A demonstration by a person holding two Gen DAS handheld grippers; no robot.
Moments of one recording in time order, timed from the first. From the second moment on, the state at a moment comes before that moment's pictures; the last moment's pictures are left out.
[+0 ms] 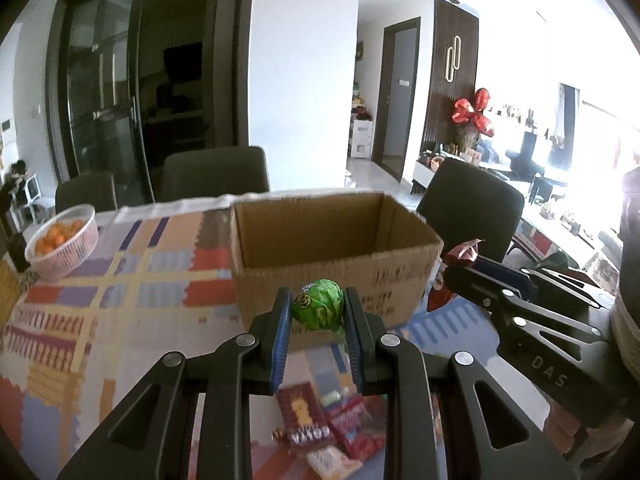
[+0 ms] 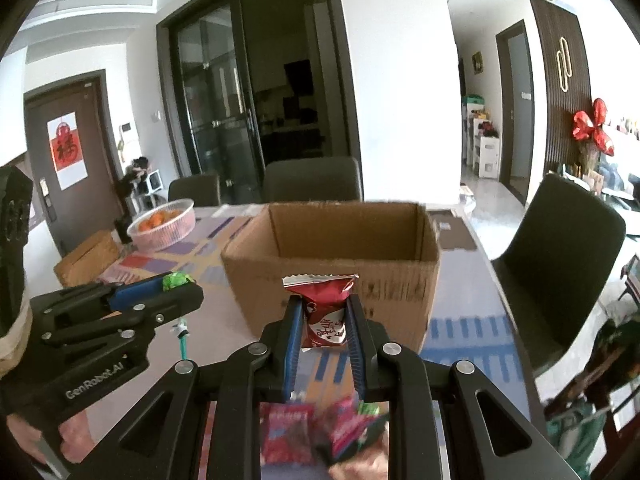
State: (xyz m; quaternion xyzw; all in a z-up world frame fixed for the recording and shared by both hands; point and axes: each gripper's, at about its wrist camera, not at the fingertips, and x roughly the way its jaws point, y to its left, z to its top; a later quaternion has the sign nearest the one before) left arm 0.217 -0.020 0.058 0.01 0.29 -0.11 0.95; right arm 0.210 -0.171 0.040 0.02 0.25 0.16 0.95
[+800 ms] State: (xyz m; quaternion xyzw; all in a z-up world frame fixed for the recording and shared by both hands) left arm 0.349 -0.025 0.079 0.04 0.33 -0.09 0.94; right arm 0.335 -0.173 0.079 -0.01 0.28 0.15 0.95
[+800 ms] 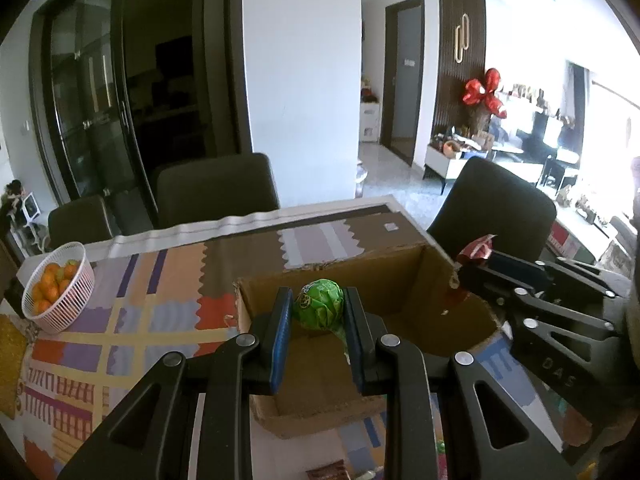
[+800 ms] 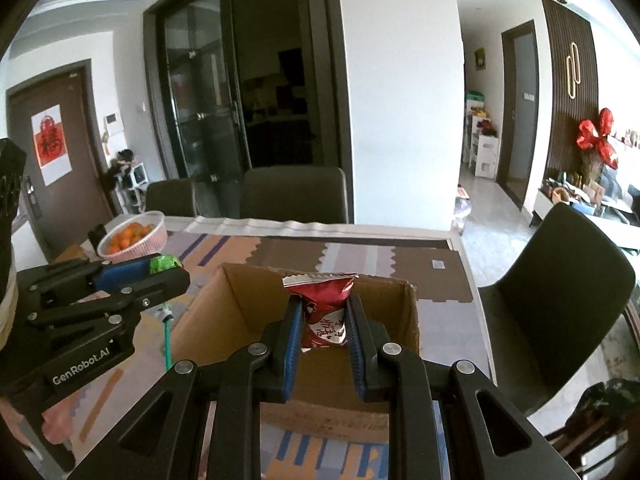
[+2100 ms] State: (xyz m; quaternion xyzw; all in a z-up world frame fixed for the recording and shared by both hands) left arm 0.210 -0.015 0.083 0.04 0.26 -0.06 0.96; right arm 0.226 -0.193 0.065 0.00 0.25 0.11 0.96
